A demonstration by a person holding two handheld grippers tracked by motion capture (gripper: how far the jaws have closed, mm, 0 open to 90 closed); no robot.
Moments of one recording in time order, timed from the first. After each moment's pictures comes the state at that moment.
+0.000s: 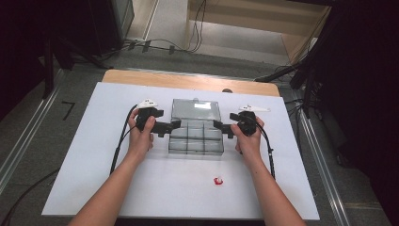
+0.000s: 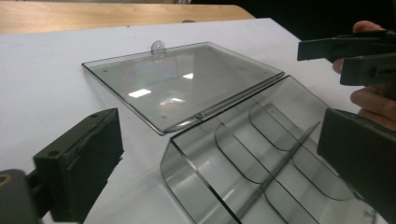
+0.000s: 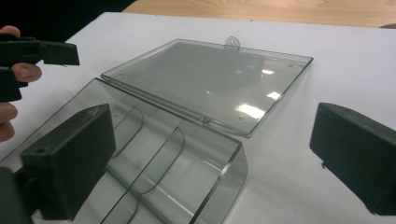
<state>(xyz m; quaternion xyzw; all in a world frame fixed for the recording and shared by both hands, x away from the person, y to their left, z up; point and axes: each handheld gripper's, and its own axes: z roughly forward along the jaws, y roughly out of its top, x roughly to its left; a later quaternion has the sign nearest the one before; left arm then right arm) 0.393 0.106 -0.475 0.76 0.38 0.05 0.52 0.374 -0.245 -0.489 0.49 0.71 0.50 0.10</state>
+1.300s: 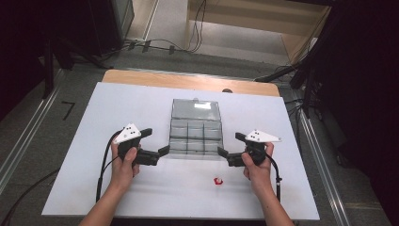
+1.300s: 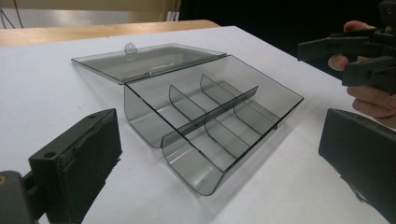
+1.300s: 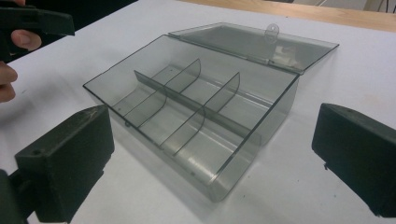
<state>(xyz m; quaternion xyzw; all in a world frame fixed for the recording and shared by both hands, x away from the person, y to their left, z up) 0.299 0.143 -0.472 0.76 0.33 0.10 0.56 0.275 -0.245 -0.482 0.43 0.74 0.50 0.14</state>
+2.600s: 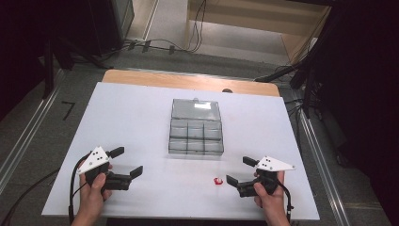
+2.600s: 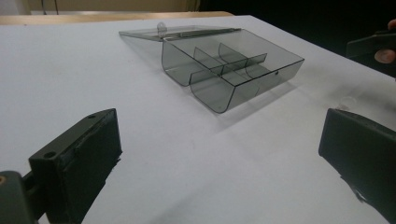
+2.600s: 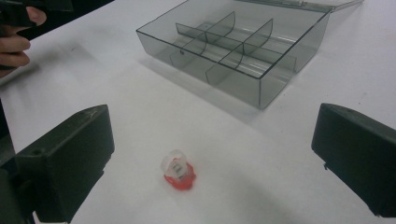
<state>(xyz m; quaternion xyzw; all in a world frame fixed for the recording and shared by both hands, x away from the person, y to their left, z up) 0.239 0.213 -0.483 0.75 0.35 0.13 0.54 0.201 -0.262 -0.492 0.41 0.75 0.50 0.12</state>
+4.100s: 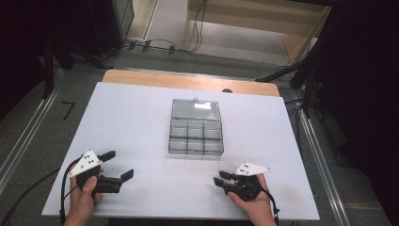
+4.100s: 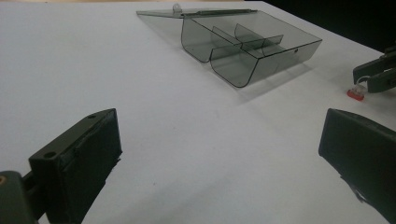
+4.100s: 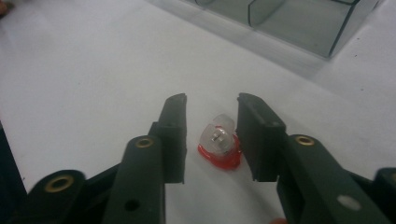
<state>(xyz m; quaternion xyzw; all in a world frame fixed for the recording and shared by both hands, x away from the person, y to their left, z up) 0.239 0.236 -0.496 0.76 0.36 0.13 0.53 0.200 -0.220 -0.516 0.42 0.80 0.43 0.08</state>
